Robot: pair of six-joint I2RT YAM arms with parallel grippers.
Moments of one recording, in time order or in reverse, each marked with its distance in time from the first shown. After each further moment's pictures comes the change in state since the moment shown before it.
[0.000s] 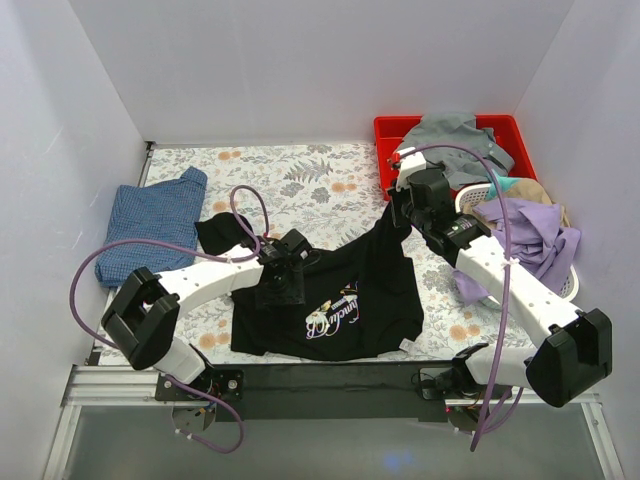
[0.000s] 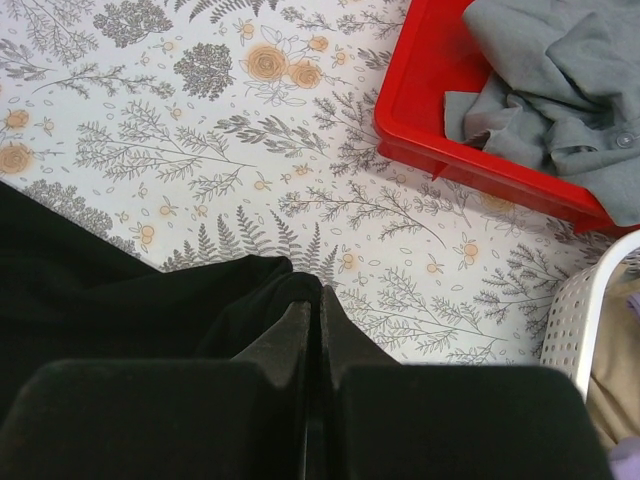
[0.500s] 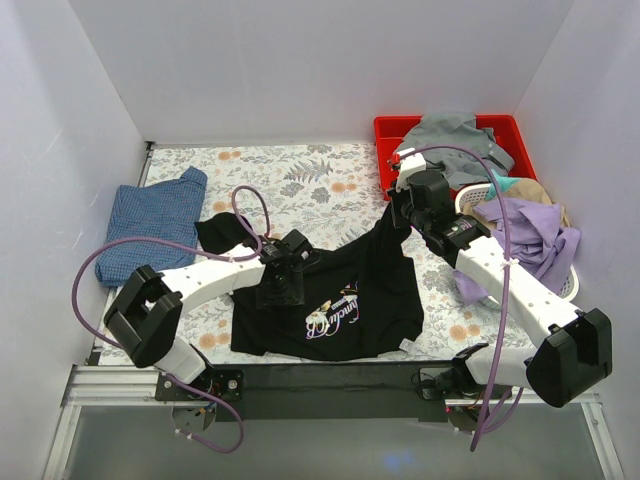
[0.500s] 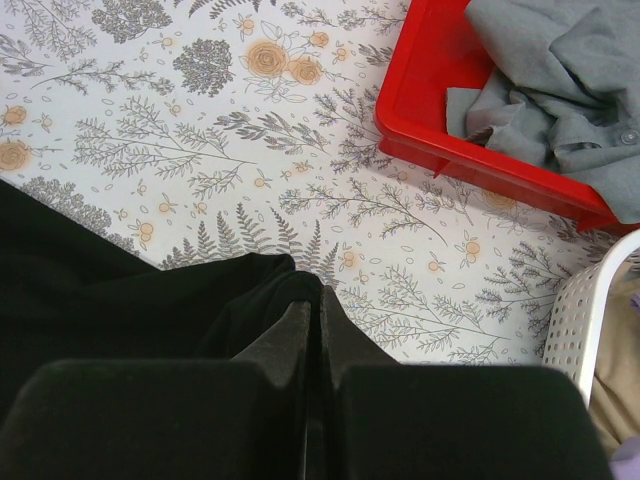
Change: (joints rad) left arm 0.000 0.029 0.019 0.008 -0.006 0.008; right arm 0.000 -0.001 -0.016 0.008 -0.002 0.001
